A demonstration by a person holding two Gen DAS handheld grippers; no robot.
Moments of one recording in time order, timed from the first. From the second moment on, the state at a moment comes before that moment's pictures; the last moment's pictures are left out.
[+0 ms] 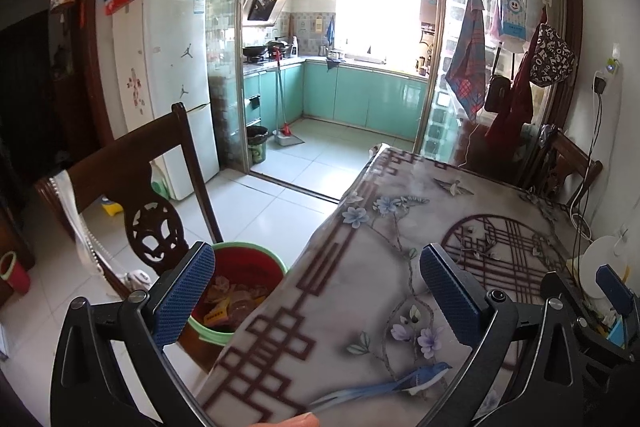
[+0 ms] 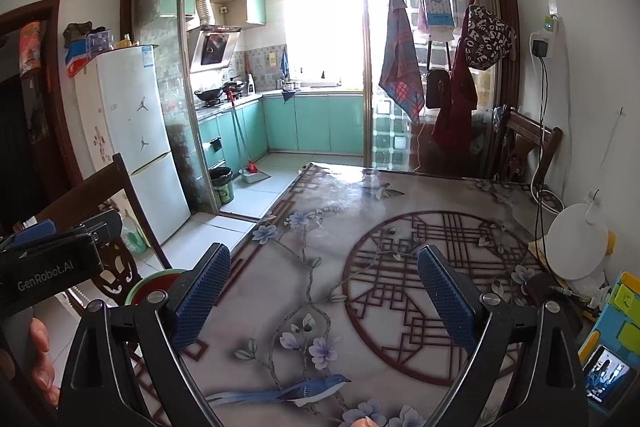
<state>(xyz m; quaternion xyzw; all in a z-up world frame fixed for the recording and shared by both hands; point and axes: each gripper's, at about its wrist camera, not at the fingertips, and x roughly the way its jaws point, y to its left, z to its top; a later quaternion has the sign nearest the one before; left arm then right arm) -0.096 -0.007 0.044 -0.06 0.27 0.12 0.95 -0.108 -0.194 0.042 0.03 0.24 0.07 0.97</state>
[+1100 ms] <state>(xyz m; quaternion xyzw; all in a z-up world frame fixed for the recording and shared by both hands) -0.078 -0.021 0.045 -0.06 0.29 0.10 0.95 -0.088 -0.206 0.034 0.04 0.25 0.06 0.97</state>
